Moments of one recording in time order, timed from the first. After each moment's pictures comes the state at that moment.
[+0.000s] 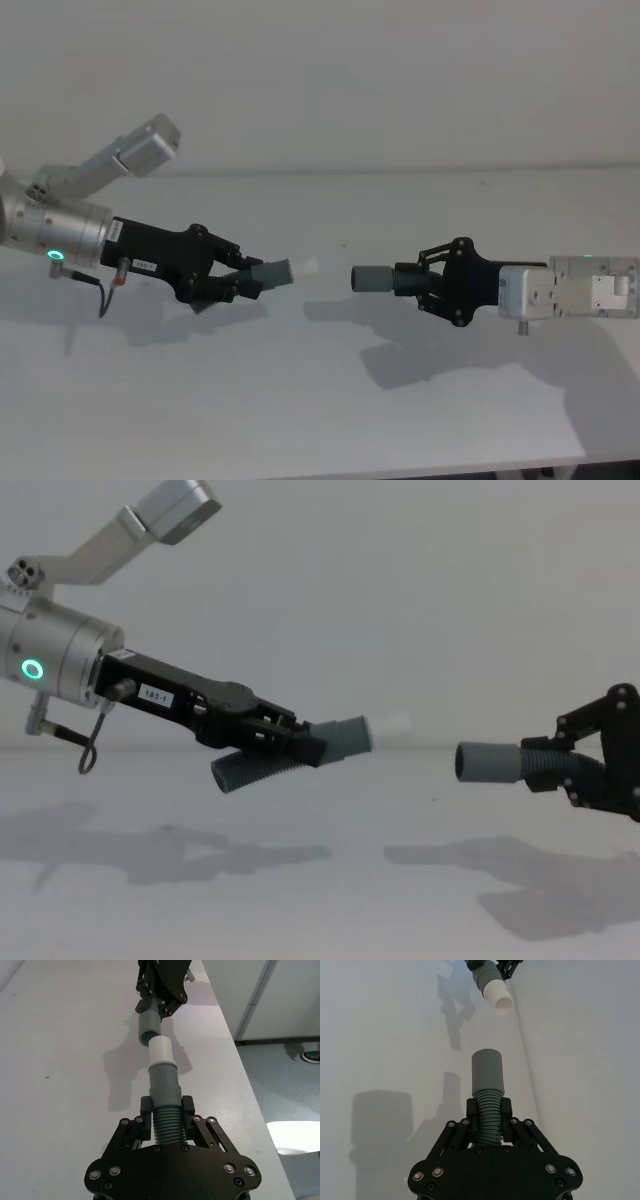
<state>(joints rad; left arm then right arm) -1.02 0.32 0.74 -0.72 -0.40 0.01 -1.44 0.67 0.57 -0.56 -1.05 -0.04 -0.74 0.85</state>
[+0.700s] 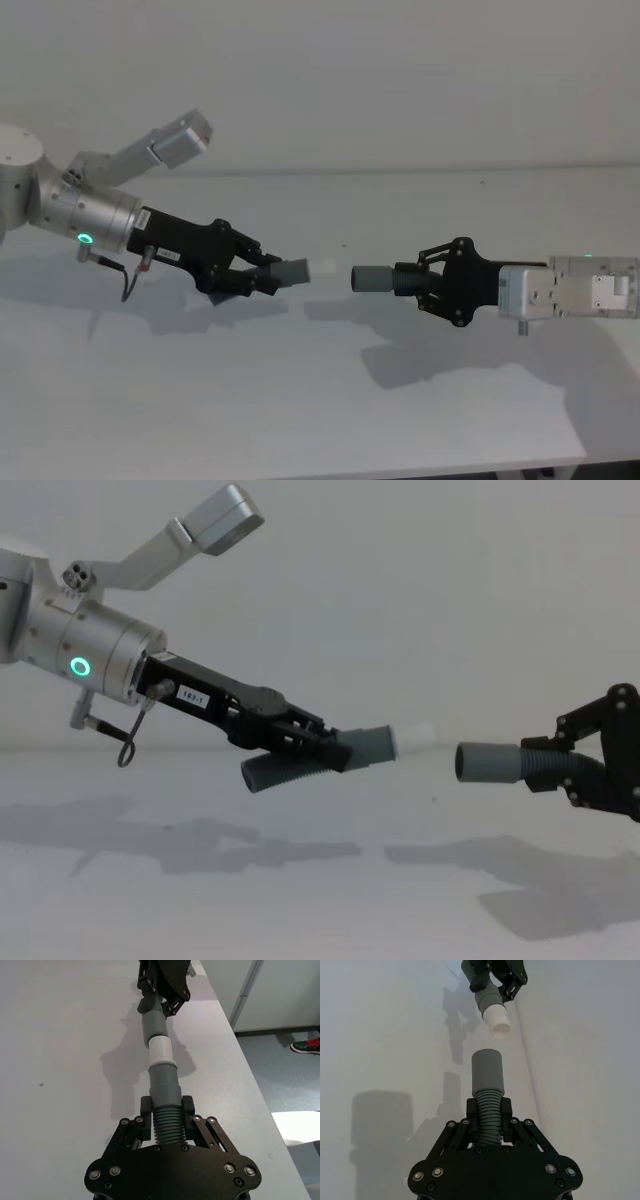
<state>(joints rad) -1.21 0.13 0.85 -0.29 -0.42 -0.16 -1.55 0.67 0.57 -0.56 -1.05 -0.04 -0.74 0.85</state>
